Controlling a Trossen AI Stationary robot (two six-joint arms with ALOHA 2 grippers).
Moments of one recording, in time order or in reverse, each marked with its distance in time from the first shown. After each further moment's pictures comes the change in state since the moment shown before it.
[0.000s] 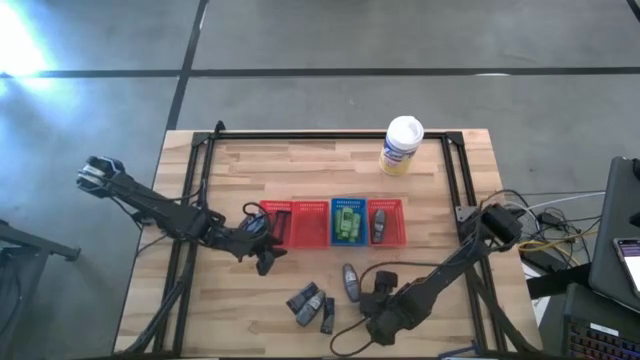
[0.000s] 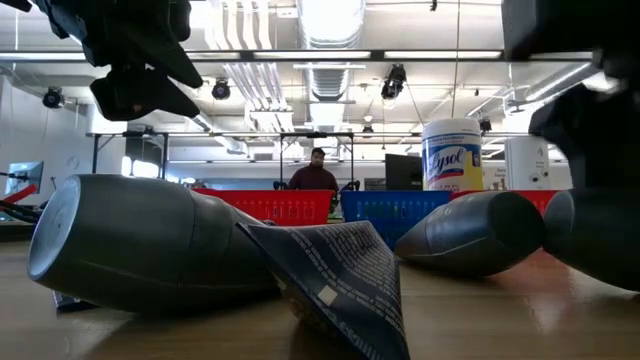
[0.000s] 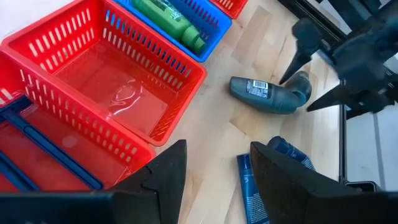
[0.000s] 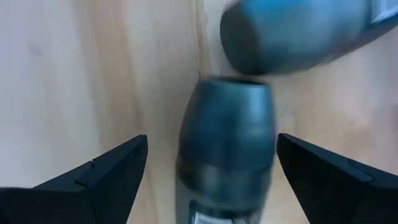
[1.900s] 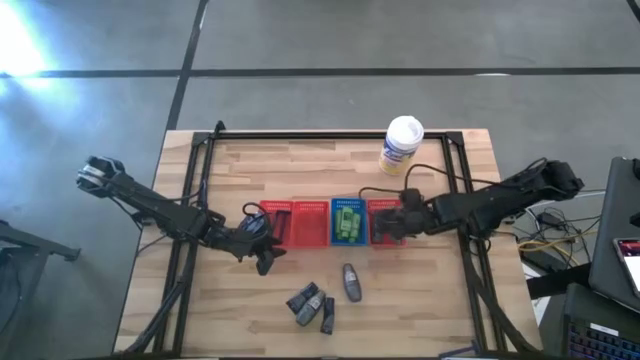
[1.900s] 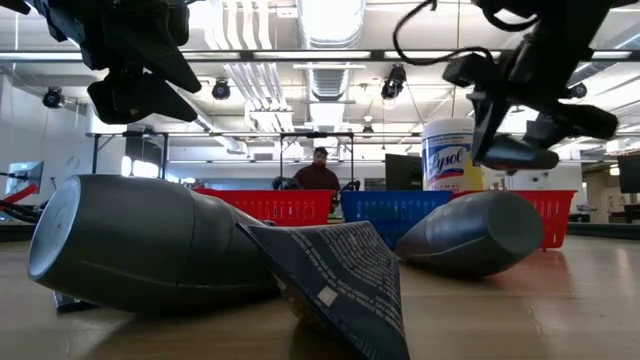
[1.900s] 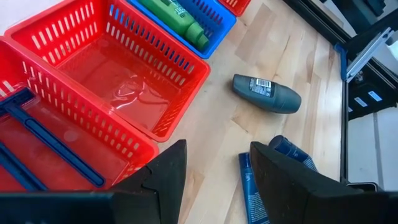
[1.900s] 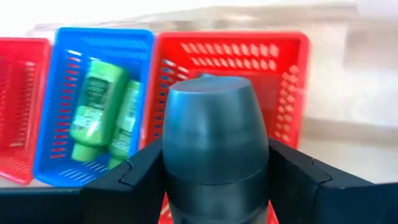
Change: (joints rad) left arm -0.001 0.000 -0.009 0.000 0.000 -0.021; right arm -0.498 -0.699 -0.474 -0.118 0.192 0.786
